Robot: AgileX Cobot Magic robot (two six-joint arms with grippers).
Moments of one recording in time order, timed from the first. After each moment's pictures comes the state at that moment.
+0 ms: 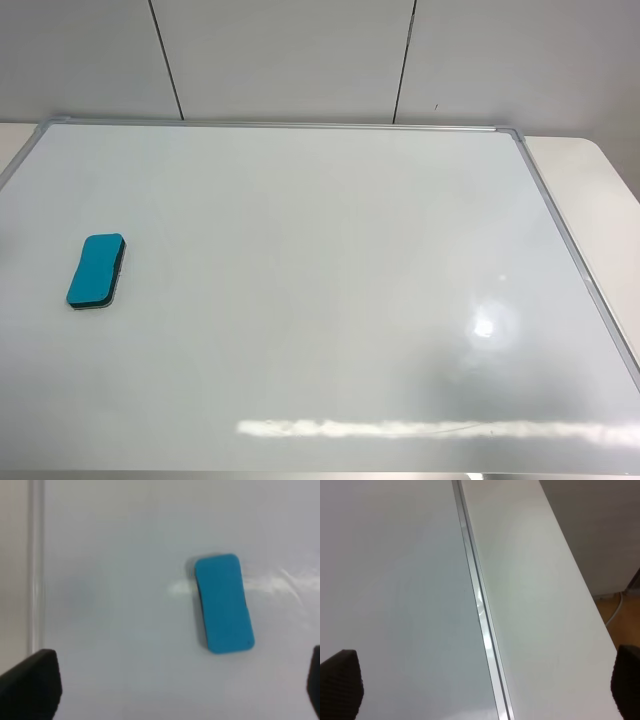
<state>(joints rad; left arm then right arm) -0.02 0.95 -0.87 0.08 0.92 -0.05 -0.06 0.00 -0.50 -0.09 1.06 0.05</state>
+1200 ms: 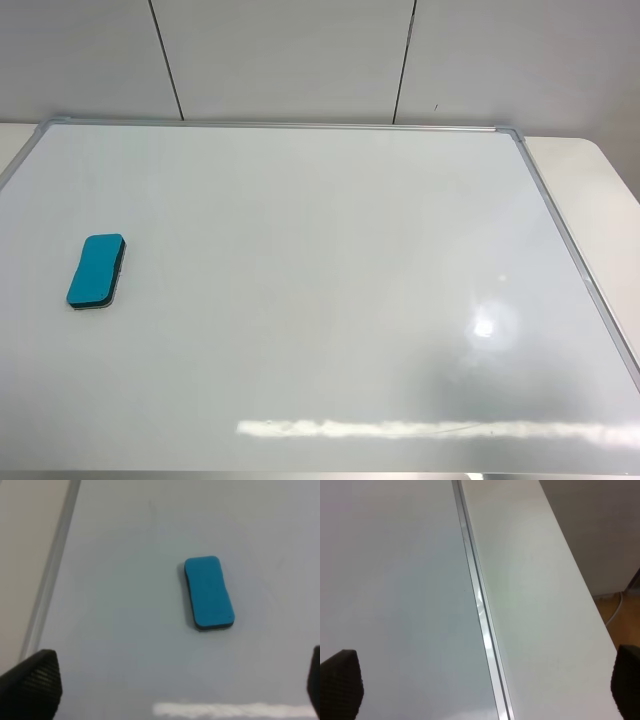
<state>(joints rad) -0.02 0.00 -0.51 0.05 1.06 -0.05 -0.06 0.00 -0.50 -0.09 1.06 0.05</state>
